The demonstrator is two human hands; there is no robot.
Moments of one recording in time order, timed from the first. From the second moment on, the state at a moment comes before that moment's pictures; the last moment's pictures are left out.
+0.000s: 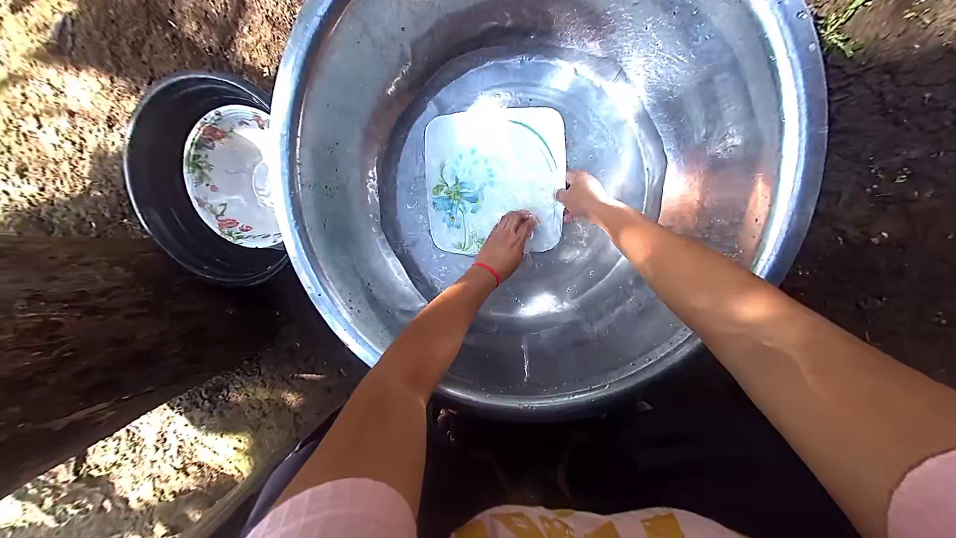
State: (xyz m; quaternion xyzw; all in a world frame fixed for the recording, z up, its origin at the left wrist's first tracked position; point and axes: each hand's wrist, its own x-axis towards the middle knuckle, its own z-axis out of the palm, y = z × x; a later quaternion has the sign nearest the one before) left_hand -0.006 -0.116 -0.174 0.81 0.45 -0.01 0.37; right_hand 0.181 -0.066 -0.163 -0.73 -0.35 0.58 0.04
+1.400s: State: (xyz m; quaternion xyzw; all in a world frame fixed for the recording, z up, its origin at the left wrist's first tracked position) left_hand -0.019 -0.206 -0.194 0.74 0.62 -0.07 0.25; right_hand 0.169 -0.118 -0.150 -0.64 -0.48 0.59 -0.09
